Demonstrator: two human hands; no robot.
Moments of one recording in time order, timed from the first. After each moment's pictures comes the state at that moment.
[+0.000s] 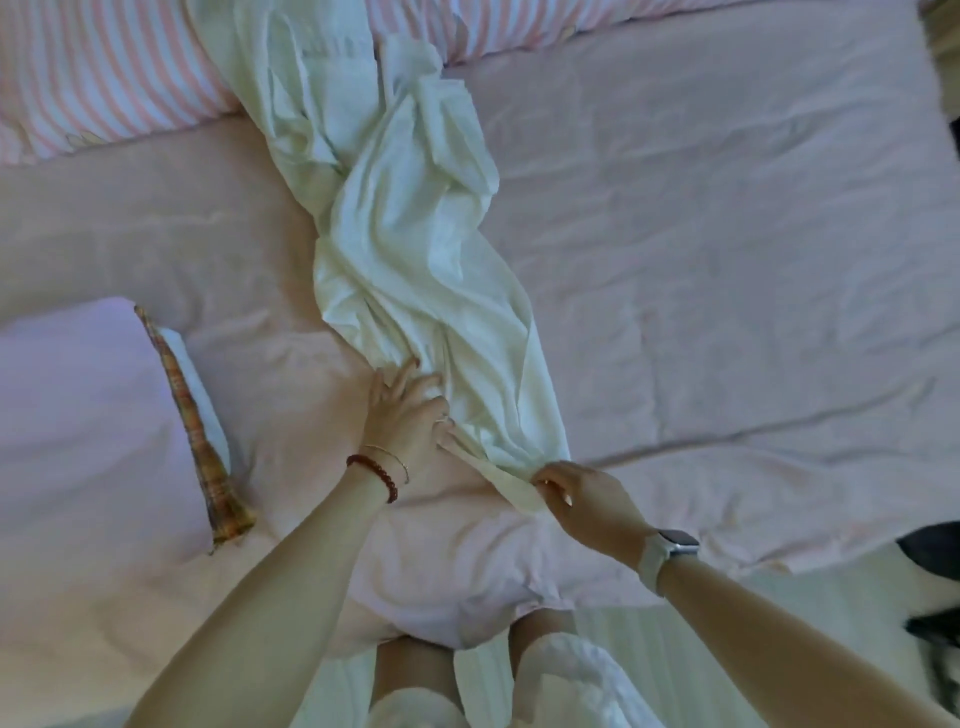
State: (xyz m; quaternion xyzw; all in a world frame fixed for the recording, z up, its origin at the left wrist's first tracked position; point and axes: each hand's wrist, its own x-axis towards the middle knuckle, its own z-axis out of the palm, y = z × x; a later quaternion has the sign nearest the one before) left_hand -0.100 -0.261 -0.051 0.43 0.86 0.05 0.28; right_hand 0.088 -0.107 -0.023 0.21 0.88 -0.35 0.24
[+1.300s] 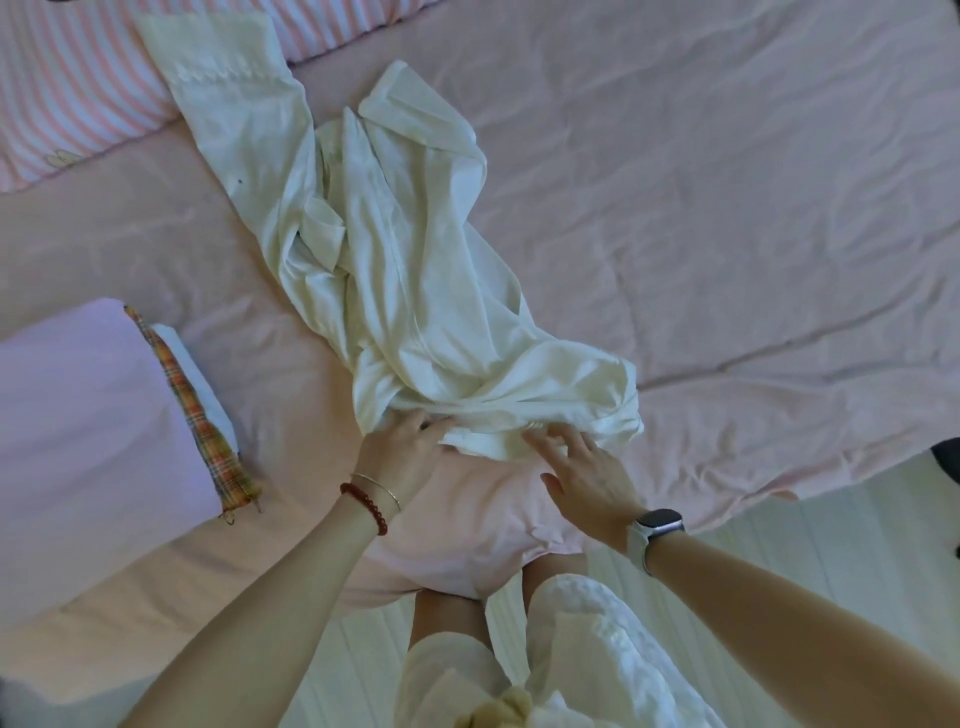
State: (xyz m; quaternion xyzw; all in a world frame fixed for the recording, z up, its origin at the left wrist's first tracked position) left_hand -0.040 -0.290 -0.029 0.45 0.86 0.12 0.22; right_hand 0.140 -0.126 -0.035 0.18 0.93 -0.27 0.14
